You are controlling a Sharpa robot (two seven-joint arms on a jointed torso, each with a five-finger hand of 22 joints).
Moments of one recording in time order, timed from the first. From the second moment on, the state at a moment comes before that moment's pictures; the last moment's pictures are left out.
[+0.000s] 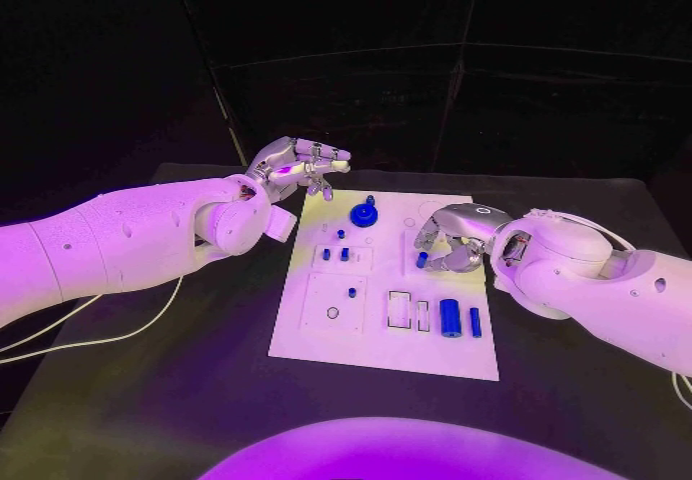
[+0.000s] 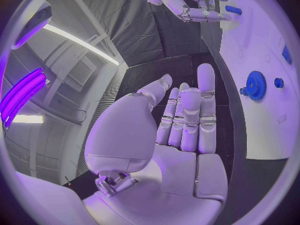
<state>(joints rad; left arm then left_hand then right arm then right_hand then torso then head) 1.23 -0.83 -0.10 1.36 -0.09 -0.13 0.41 1.29 -0.09 0.39 -0.08 0.08 1.02 0.17 0.12 0.07 1.09 0.10 0.25 0.07 1.27 0.02 1.11 0.60 0.18 1.23 0.11 0.67 0.55 1.11 -0.76 0.04 1.61 -1.65 -0.07 -0.22 1.39 -0.11 0.24 -0.01 0.13 0.93 0.16 0.07 0.07 0.92 0.10 0.31 0.07 1.46 0.02 1.26 1.05 0.20 1.09 0.12 0.99 0.42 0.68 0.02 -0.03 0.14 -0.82</state>
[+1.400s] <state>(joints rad) 1.23 -0.83 -0.10 1.36 -0.09 -0.13 0.41 1.29 -0.09 0.39 -0.08 0.08 1.02 0.17 0.12 0.07 1.09 0.10 0.25 0.07 1.27 0.02 1.11 0.60 0.18 1.23 0.11 0.67 0.55 1.10 -0.76 0.04 1.61 -1.66 -0.15 -0.21 1.40 -0.06 0.39 0.00 0.10 1.09 0.15 0.10 0.07 1.14 0.07 0.25 0.06 1.46 0.00 1.33 1.15 0.19 1.13 0.10 1.04 0.49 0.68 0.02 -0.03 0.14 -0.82</state>
